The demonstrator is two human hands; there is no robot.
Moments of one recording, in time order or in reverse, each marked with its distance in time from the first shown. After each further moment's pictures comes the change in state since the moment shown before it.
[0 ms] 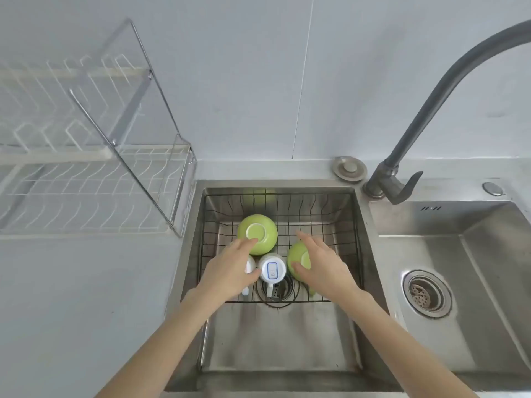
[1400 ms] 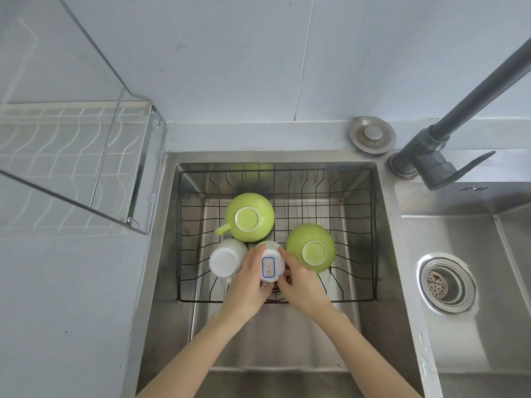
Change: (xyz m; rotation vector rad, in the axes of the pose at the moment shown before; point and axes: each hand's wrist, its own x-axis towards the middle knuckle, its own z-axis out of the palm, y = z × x) left_hand 0.065 -0.016 0.116 -0.389 -0.012 -0.127; right_hand 0.061 0.044 0.094 0.320 -0.203 0.203
